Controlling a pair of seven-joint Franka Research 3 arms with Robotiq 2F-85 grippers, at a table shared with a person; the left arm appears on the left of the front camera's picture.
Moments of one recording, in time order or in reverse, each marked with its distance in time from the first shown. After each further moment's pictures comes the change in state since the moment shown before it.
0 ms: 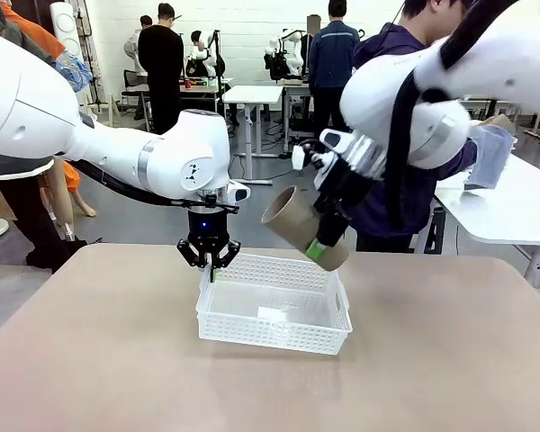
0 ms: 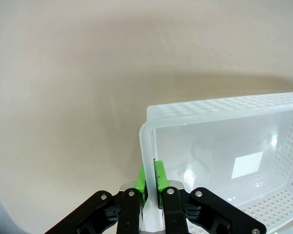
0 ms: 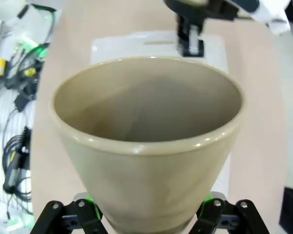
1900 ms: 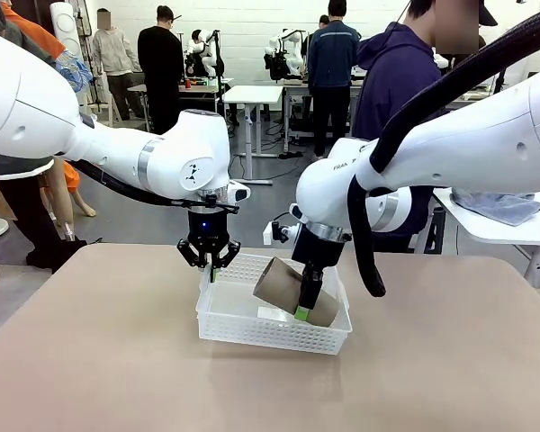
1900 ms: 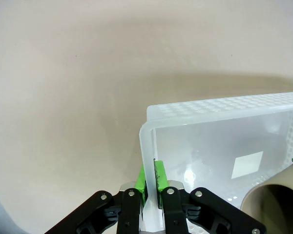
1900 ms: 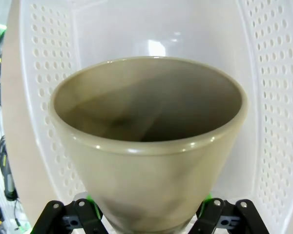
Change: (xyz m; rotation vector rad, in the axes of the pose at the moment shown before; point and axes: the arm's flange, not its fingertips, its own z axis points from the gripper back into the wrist) left arm 0.000 0.000 0.000 0.000 0.000 0.000; right arm -0.019 0.000 -0.124 0.044 0.229 -0.143
